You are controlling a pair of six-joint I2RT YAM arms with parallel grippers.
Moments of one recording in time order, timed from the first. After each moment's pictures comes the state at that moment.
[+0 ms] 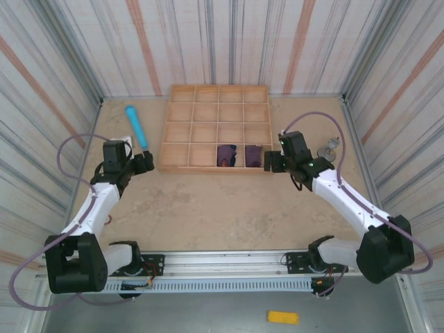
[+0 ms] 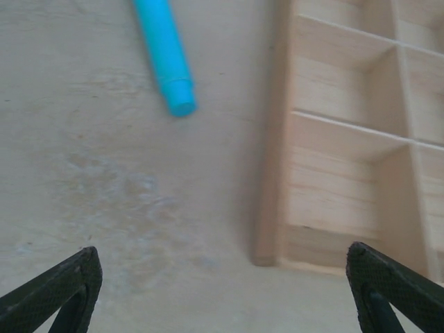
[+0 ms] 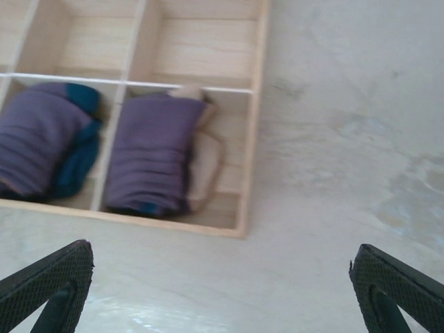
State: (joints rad) left arm 0.05 1.15 0.64 -0.20 0.06 -0.18; right arm 0.40 1.19 0.85 -0.46 0.18 0.31
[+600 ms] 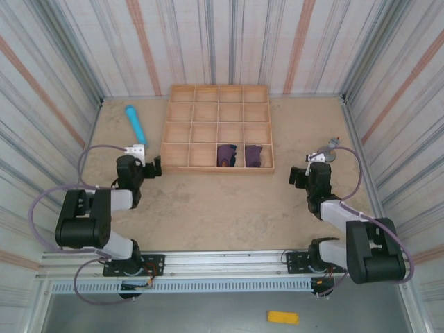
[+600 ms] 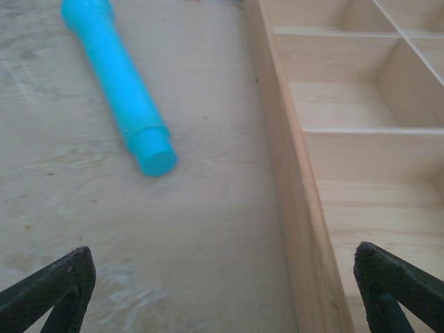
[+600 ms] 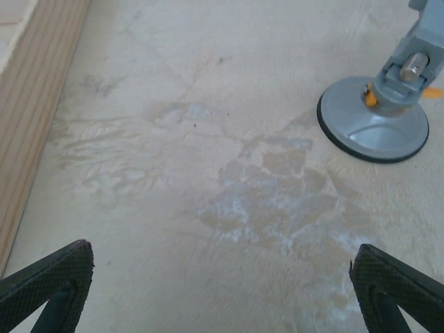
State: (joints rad) left arm -0.01 1.50 0.39 0.65 0.05 0.00; right arm 0.08 1.22 0.29 0.38 0.16 0.08
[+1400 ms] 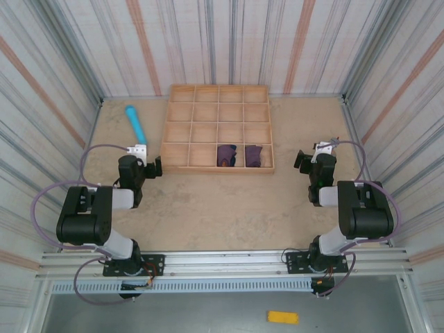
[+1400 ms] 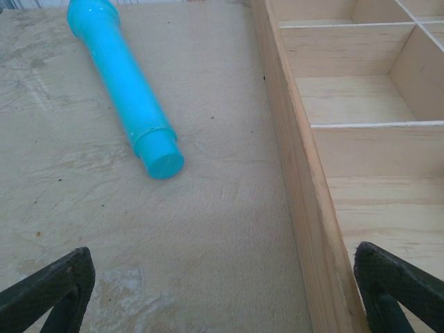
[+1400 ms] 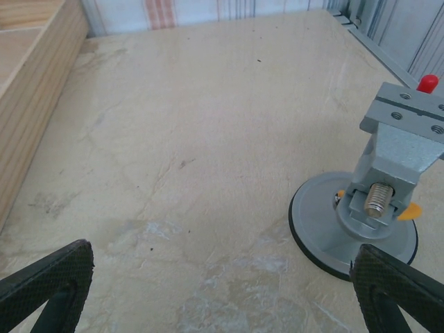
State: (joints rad) left arm -0.02 1.52 0.39 0.68 0.01 0.04; right arm -0.02 1.54 0.37 0.79 0.13 0.10
